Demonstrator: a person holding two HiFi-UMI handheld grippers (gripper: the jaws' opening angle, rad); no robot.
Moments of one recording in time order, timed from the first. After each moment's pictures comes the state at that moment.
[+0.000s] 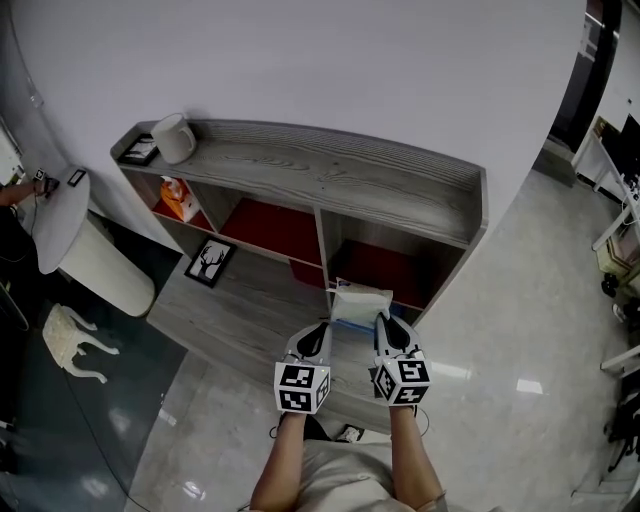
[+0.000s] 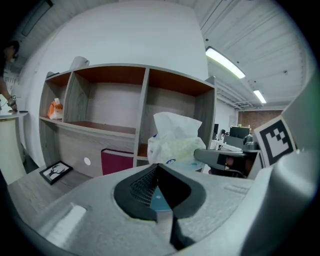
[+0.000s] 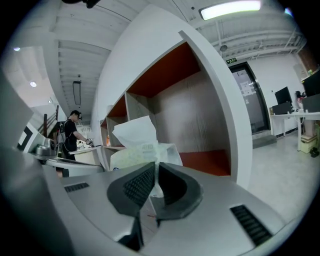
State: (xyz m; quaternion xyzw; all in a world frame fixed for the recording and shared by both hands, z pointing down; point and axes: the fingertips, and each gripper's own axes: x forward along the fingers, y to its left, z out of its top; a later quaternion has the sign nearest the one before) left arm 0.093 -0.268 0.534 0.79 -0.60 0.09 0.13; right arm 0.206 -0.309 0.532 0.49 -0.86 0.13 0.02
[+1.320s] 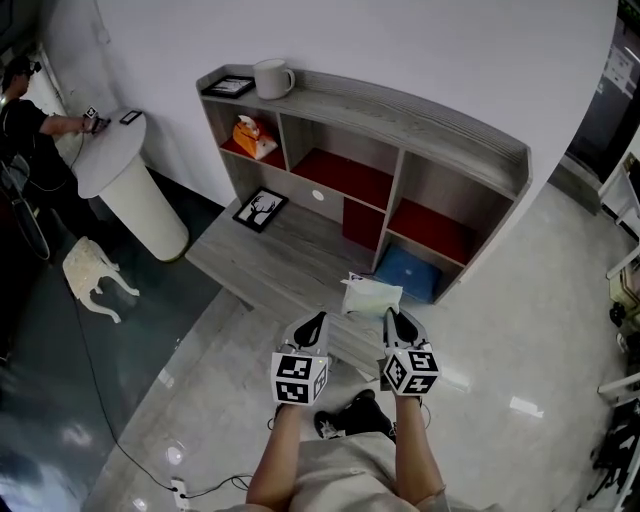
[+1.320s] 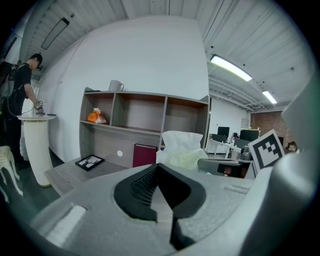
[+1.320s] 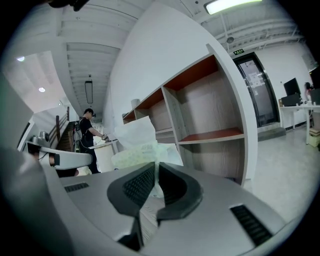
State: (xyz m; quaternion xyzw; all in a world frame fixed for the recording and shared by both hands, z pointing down) left arm 0.011 -0.091 0.526 0.74 -0.66 0.07 0.13; right arm 0.144 -0.162 0.556 0.43 -0.89 0.15 0.04
